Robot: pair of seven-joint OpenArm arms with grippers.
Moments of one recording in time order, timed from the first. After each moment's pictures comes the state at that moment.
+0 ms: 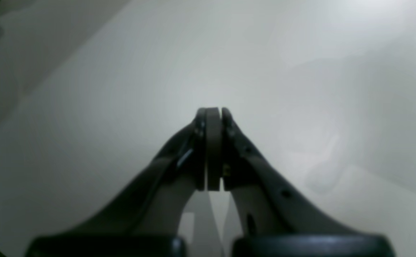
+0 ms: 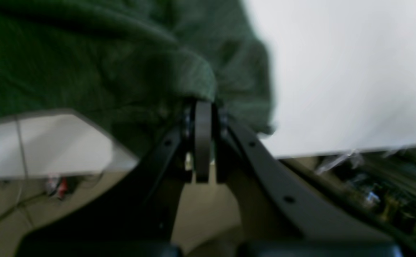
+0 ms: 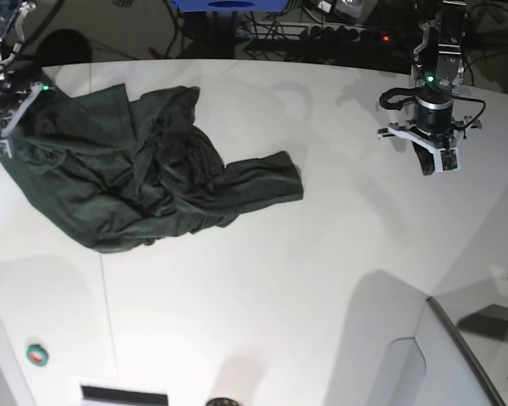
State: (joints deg) left arm 21.1 -17.9 -5.4 80.9 -12.6 8.2 3.1; right arm -18.3 1.5 35.9 98.5 -16.4 33.8 -45.2
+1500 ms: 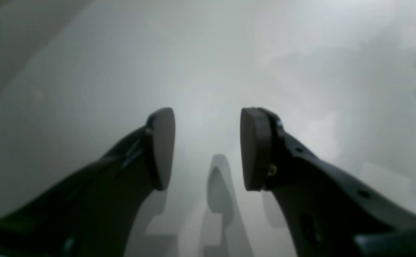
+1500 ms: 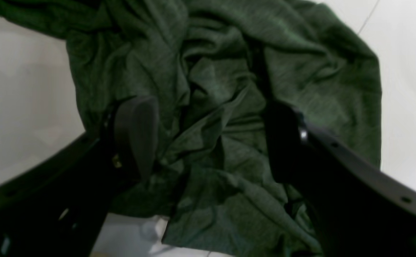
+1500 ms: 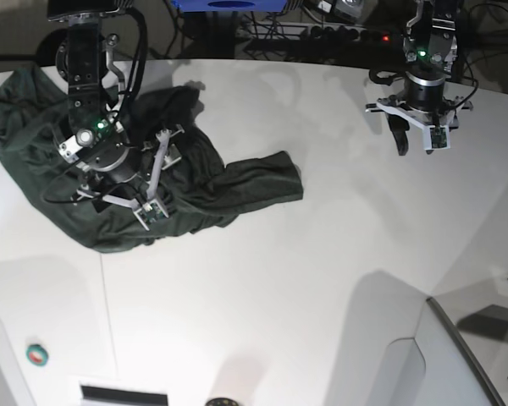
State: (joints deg) left arm 27.6 -17.9 -3.5 86.3 -12.6 8.2 3.3; right arm -9.4 -2.3 -0.3 98.7 -16.4 29.7 -49.4
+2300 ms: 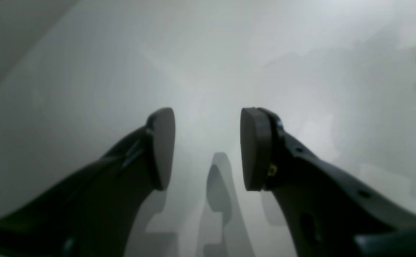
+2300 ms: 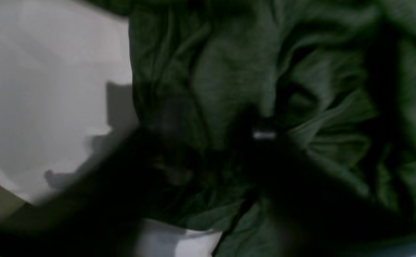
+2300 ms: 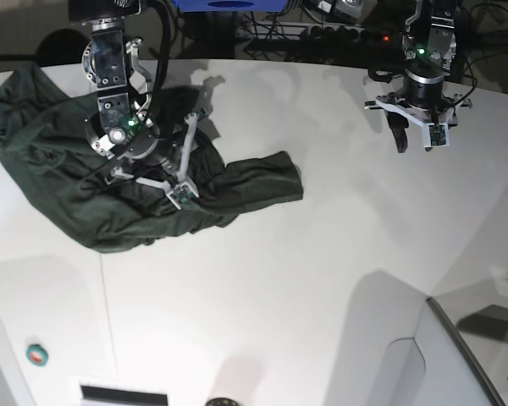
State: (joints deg) left arm 28.1 -17.8 -3.4 86.3 -12.6 8.1 3.3; right arm -8.4 -5.5 -2.5 88.8 -16.2 29.6 -48.8
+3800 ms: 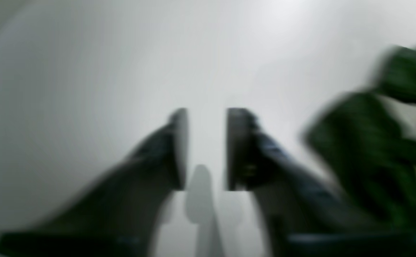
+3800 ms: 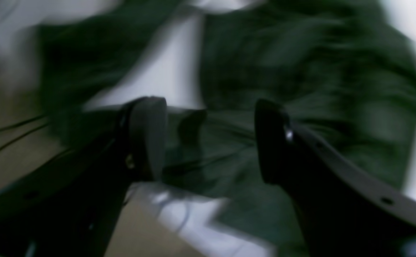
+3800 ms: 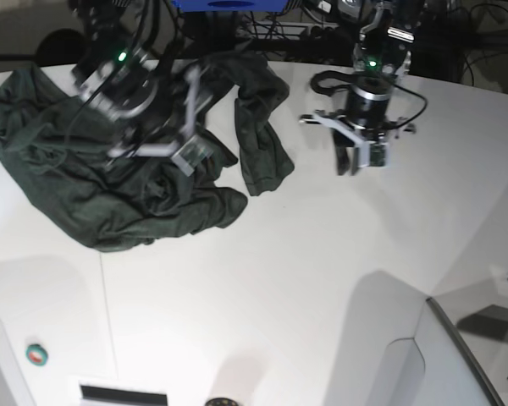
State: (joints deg) left arm 21.3 -13.9 11.6 88.1 -12.8 8.3 3.6; right arm -20.4 -1.0 -8.4 110.7 -16.6 32.2 -47.9
